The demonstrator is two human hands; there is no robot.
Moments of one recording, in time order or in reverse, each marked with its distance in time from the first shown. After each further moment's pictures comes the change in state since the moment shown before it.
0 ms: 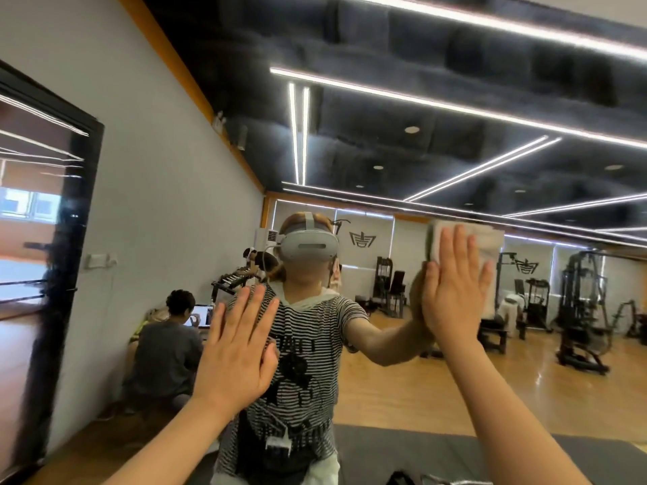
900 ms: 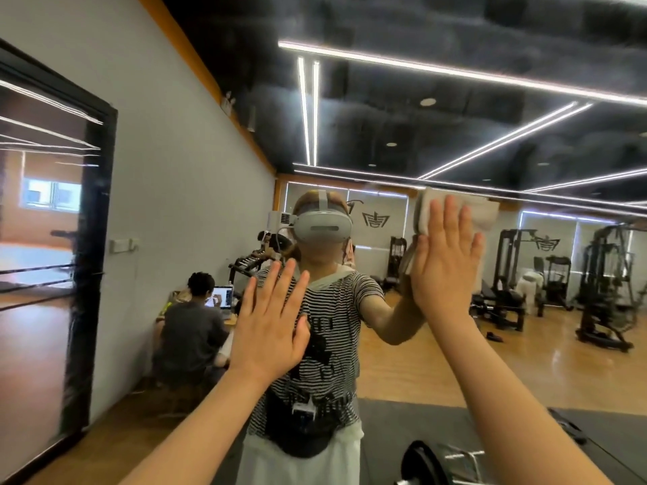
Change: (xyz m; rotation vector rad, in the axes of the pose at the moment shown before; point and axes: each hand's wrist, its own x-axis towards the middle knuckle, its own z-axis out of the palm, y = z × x) left_hand 0.001 0.001 -0.007 -0.056 -0.039 -0.024; right_hand -0.019 -0.056 0.017 0.015 0.017 -0.040
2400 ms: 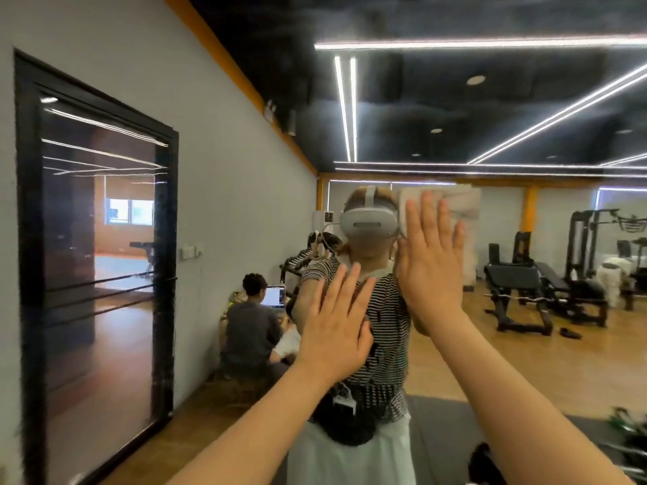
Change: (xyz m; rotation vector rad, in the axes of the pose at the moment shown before) left_hand 0.002 -0.008 -0.025 0.000 -0.188 0.071; right_hand -0.014 -0.085 0.033 0.024 0.036 -0.199
